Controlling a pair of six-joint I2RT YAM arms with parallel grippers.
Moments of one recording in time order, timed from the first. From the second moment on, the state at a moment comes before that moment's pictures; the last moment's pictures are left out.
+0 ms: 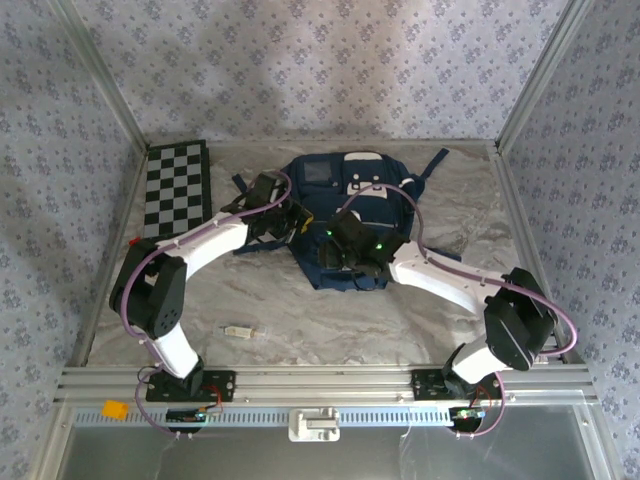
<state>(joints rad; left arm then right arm) -0.54 1.70 1.17 -0.25 0.29 -1.49 0.86 1.51 1.10 -0.51 0.16 0.69</state>
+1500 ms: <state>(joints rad) -0.52 1.67 1.26 -0.31 0.30 -1.56 0.88 1.56 1.07 -0.40 0.30 0.52</state>
